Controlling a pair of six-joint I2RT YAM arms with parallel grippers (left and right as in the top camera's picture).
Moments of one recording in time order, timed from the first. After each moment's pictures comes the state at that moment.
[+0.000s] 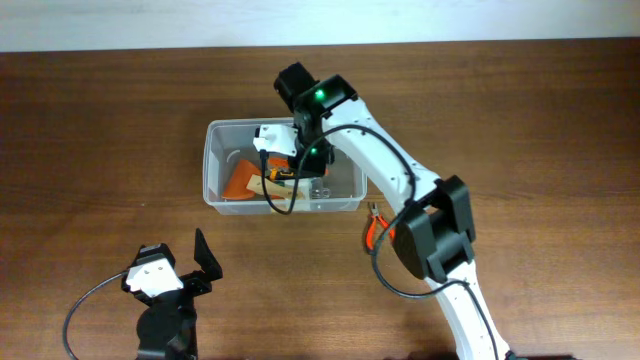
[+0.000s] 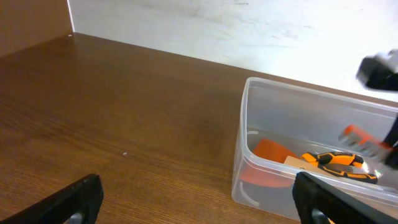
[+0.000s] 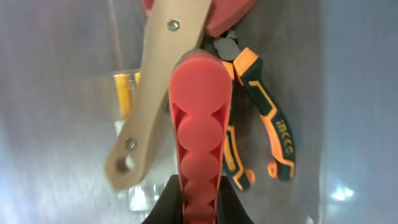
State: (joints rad) left arm -0.13 0.02 0.10 -0.29 -0.33 -0.22; right arm 0.59 2.41 2.27 -1.28 -0.24 -0.86
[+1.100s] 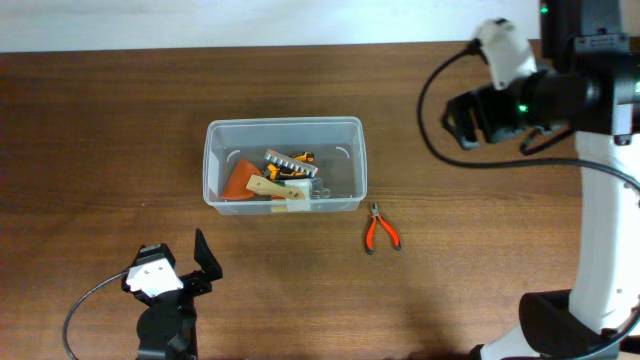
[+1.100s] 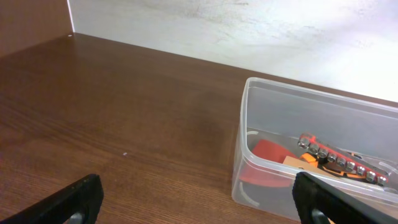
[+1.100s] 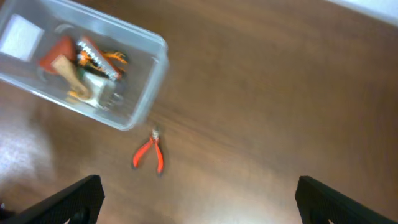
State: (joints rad) left arm -0.13 0.02 0.10 -0.29 -0.33 -0.22; right arm 0.05 1.75 2.36 -1.69 -0.17 -0.26
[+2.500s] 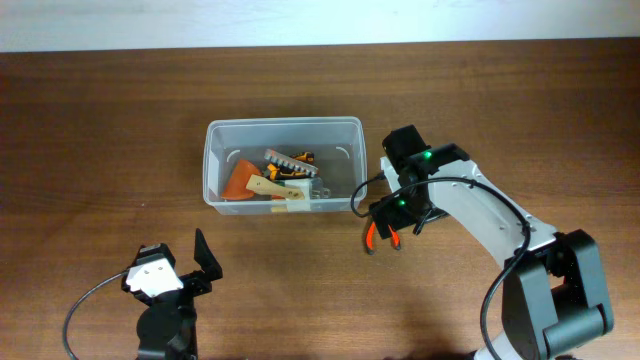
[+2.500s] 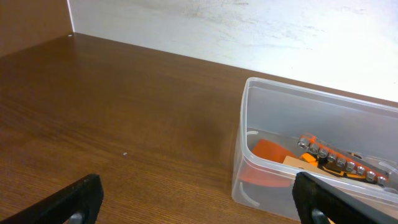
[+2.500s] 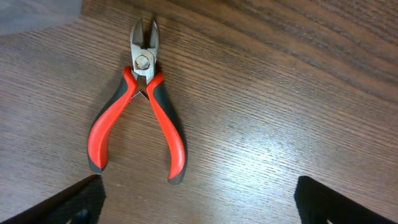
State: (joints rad) left arm -0.13 0.02 0.10 -0.29 -0.33 -0.22; right arm 0.35 1.76 1.19 -0.98 -0.02 0.02
